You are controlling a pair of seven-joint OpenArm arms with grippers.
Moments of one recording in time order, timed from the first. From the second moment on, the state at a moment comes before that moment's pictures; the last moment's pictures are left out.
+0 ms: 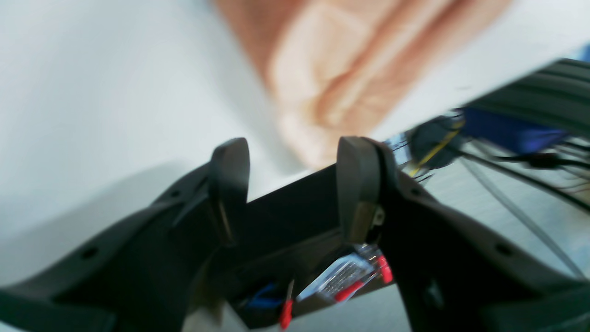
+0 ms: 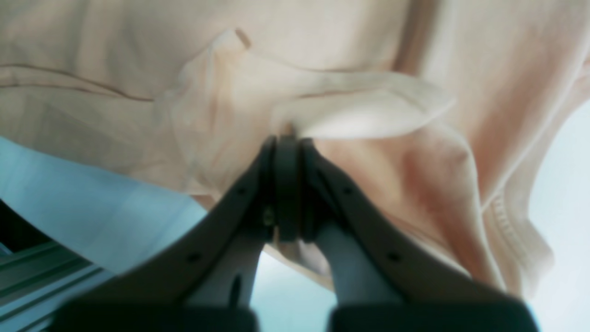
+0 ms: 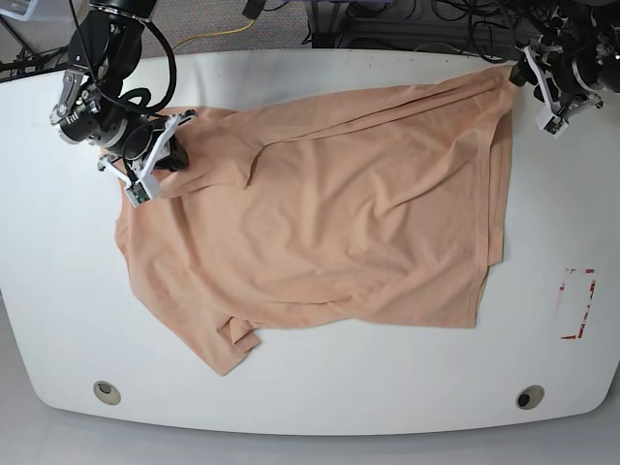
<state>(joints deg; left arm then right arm) 30.7 -24.4 -31.4 110.0 -39.2 -42.8 76.4 -10.9 10.9 24.5 106.1 34.7 41.0 -73.5</state>
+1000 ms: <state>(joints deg) 27.7 -20.6 -27.2 101.9 -38.0 -42.8 75.4 -10.9 11.0 24.6 106.1 34.7 40.9 -73.6</state>
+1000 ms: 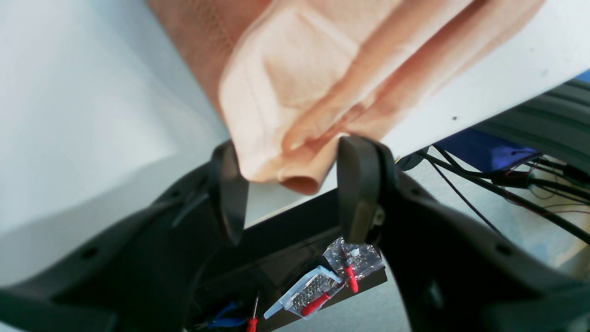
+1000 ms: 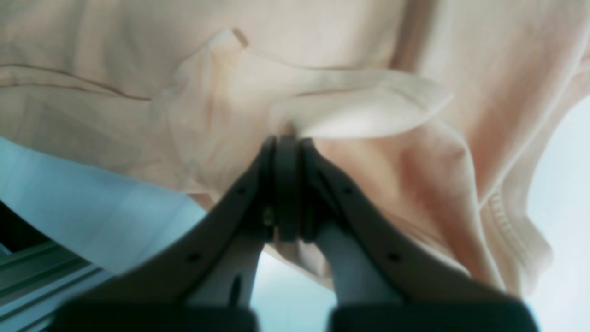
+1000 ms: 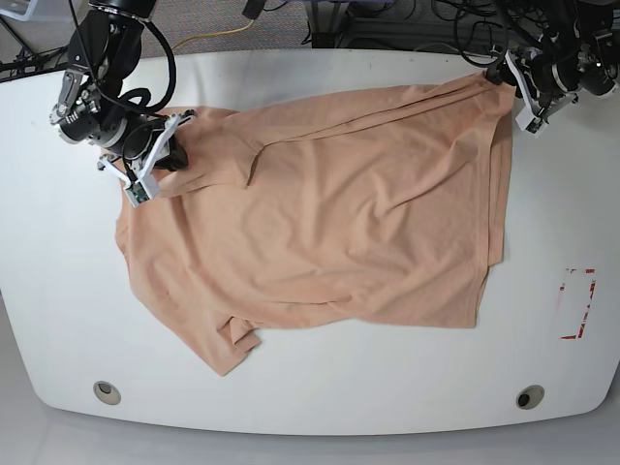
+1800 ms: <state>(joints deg) 25.4 -15.4 -27.5 101.7 -37.9 -42.8 75.0 -10.9 10.9 24.6 106.1 34.7 40.9 -73.6</state>
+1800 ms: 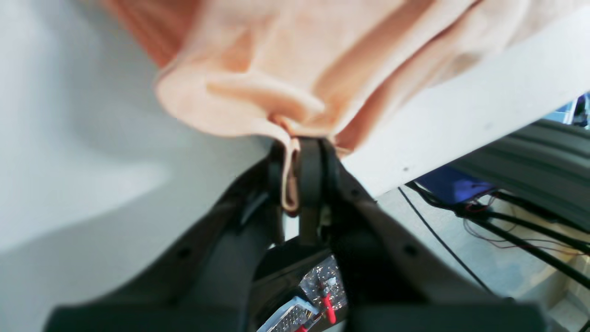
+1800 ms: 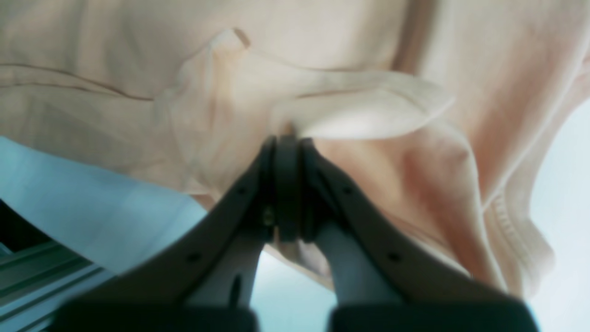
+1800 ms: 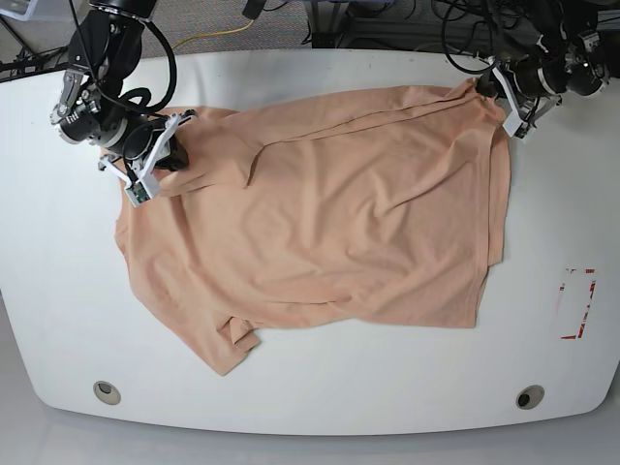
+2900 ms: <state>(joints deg) -9.2 -12.8 -33.4 113.0 -36.6 -42.8 81.8 10.6 20.5 24.5 108.7 35.0 41.1 -73.7</state>
